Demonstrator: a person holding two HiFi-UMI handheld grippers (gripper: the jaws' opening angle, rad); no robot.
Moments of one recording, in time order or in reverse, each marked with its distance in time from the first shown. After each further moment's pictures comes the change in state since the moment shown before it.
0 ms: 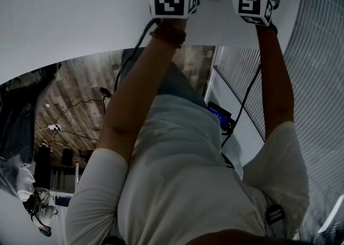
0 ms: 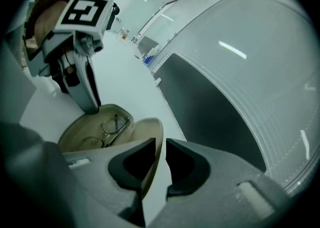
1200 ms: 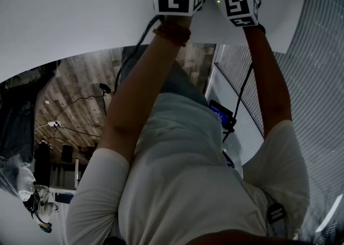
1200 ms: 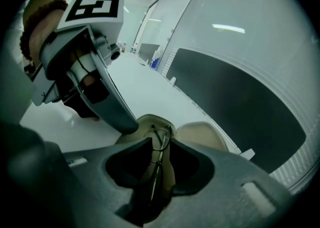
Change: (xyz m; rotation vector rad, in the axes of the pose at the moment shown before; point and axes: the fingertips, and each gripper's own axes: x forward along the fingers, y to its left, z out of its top) left arm 0.000 -0.002 0.004 -0.026 -0.008 -0.017; right arm 0.011 0.088 0.022 0.215 -0.042 0.257
